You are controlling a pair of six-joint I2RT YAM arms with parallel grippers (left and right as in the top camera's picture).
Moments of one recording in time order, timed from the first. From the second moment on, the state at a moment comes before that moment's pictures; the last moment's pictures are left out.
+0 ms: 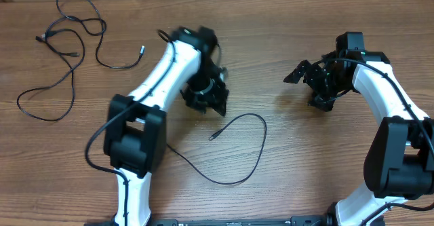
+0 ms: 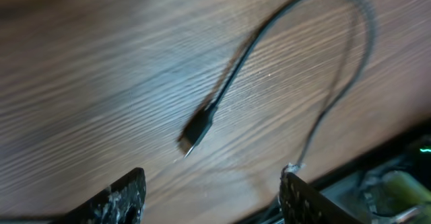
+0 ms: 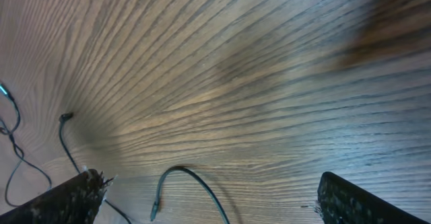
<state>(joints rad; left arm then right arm) -0.43 2.14 1.76 -1.38 0.36 -0.06 -0.06 1.84 1.31 -0.88 -0.49 0.51</state>
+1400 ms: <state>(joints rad) -0.08 2.09 1.42 -0.99 -0.29 -0.41 -0.06 1.84 1.31 -0.87 -0.46 0.51</state>
